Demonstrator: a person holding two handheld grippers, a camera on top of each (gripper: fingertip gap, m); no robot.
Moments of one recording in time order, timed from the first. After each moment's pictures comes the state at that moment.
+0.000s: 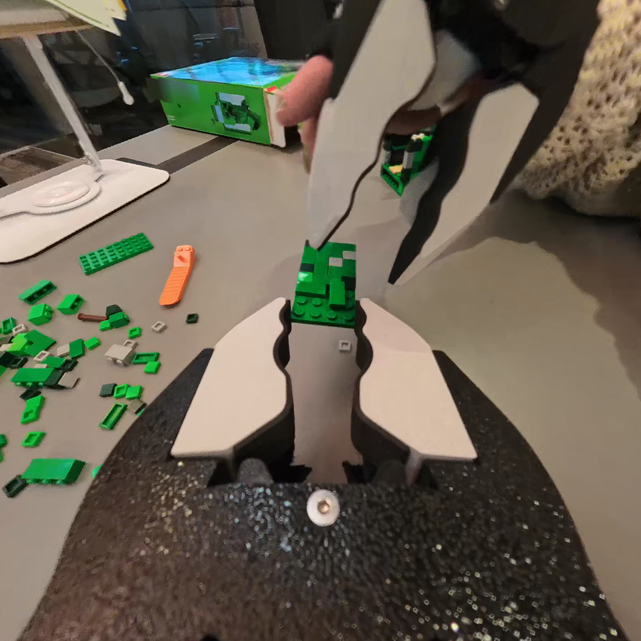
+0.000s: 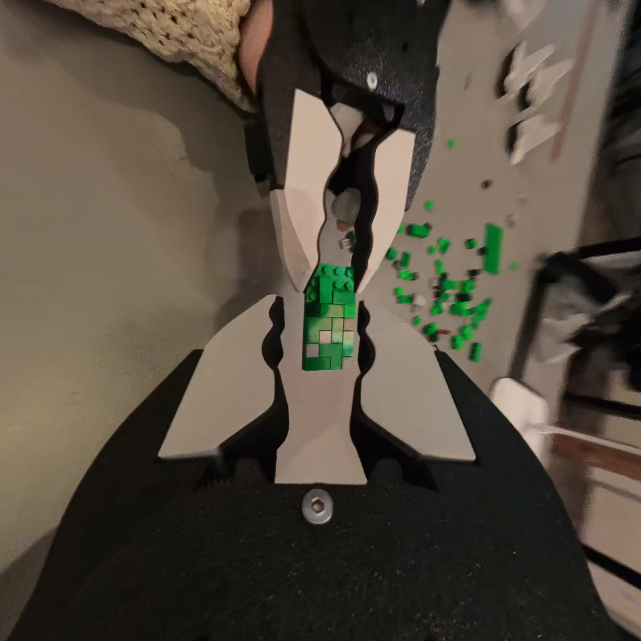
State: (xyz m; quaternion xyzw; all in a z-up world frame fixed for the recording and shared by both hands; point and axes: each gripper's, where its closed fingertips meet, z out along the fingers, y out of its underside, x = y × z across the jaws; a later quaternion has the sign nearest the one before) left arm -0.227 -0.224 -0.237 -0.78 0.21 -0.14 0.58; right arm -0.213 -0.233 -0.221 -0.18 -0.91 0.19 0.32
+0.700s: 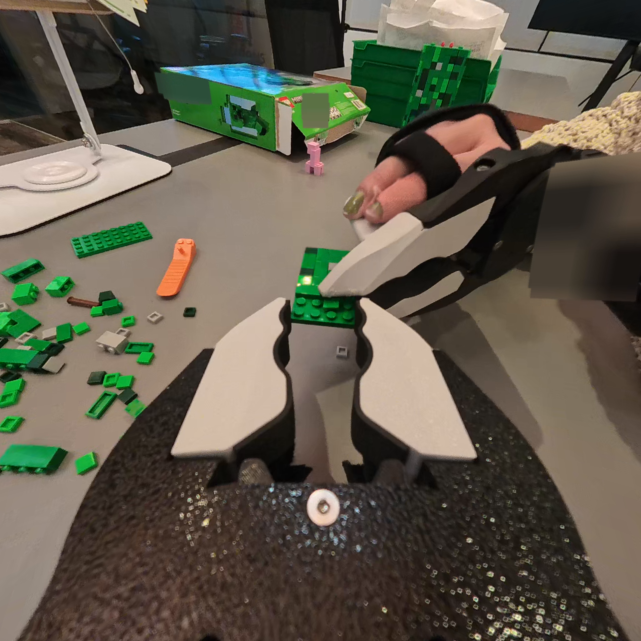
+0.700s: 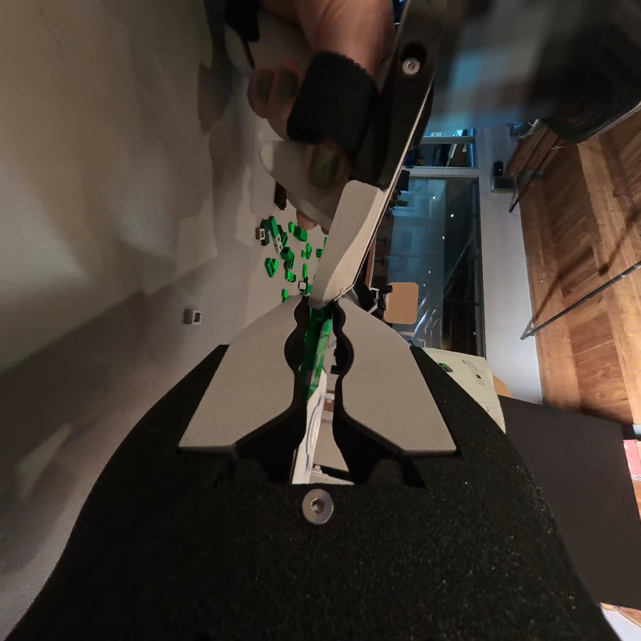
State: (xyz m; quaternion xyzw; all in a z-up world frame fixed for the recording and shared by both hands) left arm -0.232 -0.223 -0.232 -0.78 0.17 -0.18 0.58; right arm -0.235 -0.236 -0.236 -0.01 -0.79 -0.01 0.62
